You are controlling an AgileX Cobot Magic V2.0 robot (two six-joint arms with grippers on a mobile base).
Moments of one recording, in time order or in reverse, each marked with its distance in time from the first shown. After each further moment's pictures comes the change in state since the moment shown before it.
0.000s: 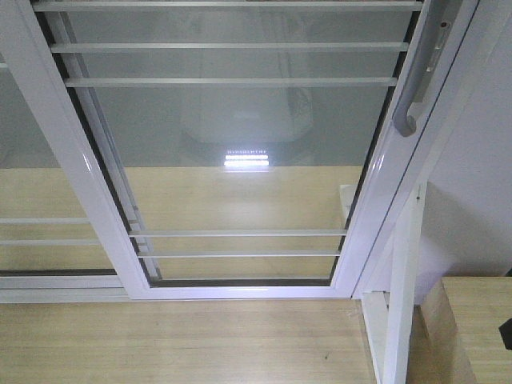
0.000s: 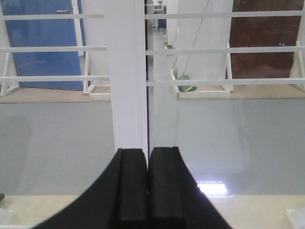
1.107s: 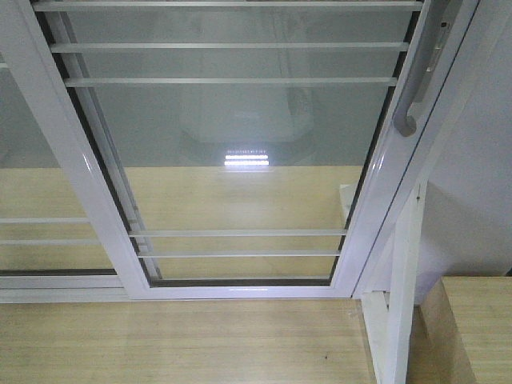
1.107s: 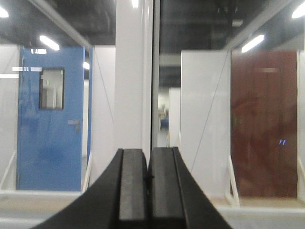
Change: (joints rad) left arm 0.000 0.493 -0.635 -0.033 -0.190 0.000; right arm 0.000 0.649 -0.767 -0.271 -0.198 0.004
